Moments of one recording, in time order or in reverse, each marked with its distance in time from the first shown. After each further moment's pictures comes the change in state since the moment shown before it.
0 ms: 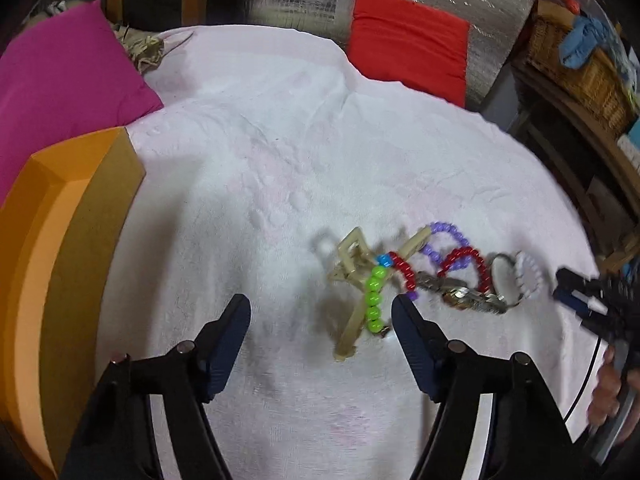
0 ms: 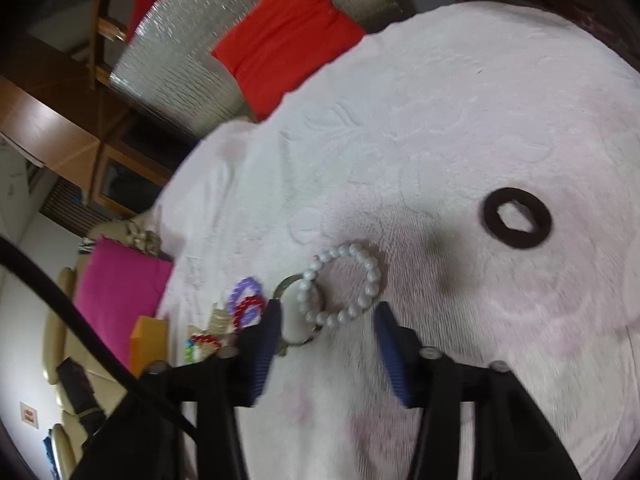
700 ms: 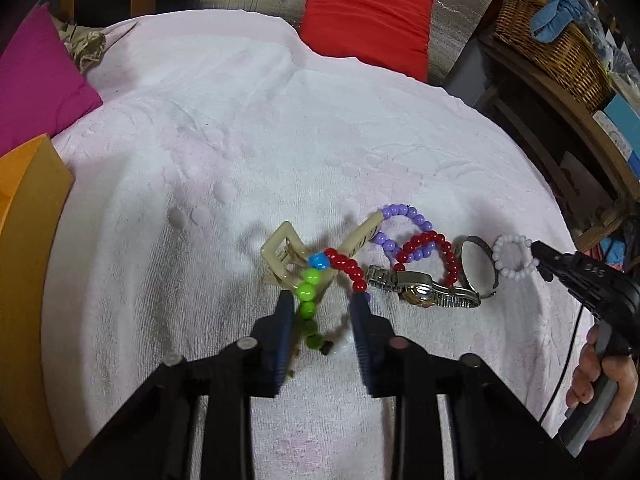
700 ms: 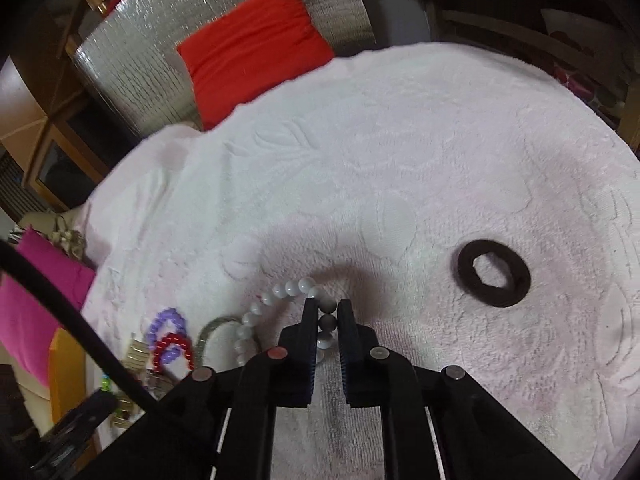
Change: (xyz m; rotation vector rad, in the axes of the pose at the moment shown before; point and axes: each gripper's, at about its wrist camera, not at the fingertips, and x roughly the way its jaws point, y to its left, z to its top) left arm 0.026 -0.026 0.009 0.055 0.059 -0.150; right arm 0.002 0.008 0.004 -0.098 -0.136 -0.222
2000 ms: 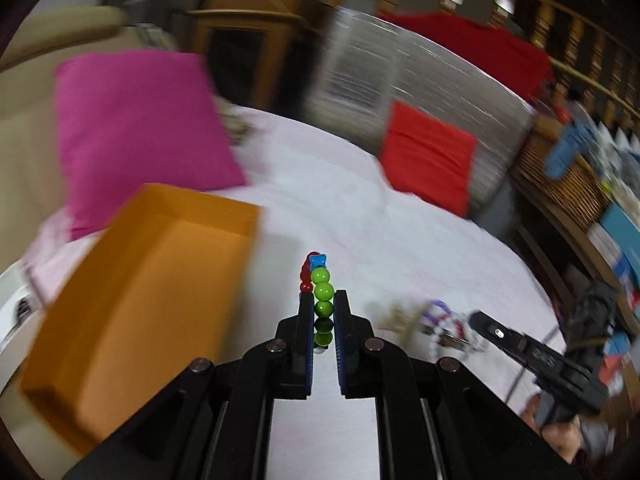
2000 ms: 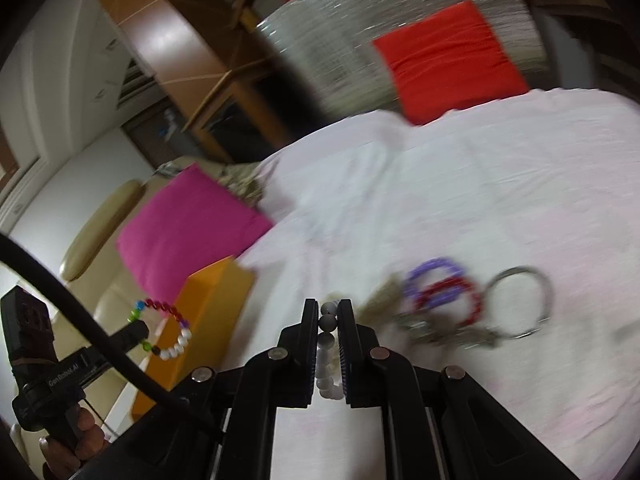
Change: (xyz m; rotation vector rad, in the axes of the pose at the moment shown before) left arm -0.203 0.103 -0.065 -0.240 -0.420 0.147; right arm -0.051 0.164 -0.090 -0.290 0.009 0.542
